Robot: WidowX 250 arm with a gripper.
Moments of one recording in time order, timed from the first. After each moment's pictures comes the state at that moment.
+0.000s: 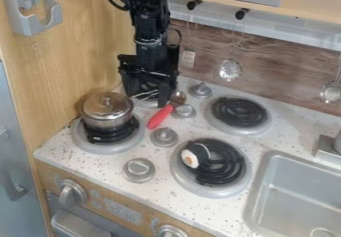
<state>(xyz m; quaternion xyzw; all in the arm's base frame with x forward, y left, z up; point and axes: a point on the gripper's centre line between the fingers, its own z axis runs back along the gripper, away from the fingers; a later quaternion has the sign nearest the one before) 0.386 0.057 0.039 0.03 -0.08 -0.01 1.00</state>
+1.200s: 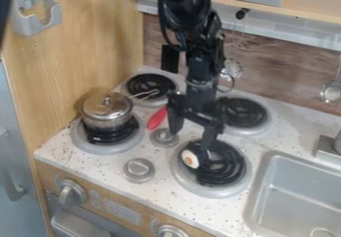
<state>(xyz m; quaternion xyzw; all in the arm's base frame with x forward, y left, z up) 0.376 -0.027 -0.017 0.01 -0.02 -0.09 1.00</state>
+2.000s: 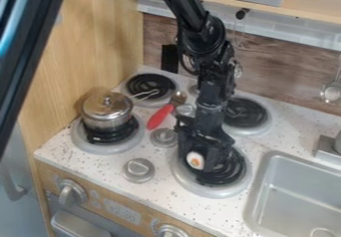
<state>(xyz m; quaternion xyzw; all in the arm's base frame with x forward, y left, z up) 0.374 -0.044 -0.045 0.01 0.02 -0.11 0.99</state>
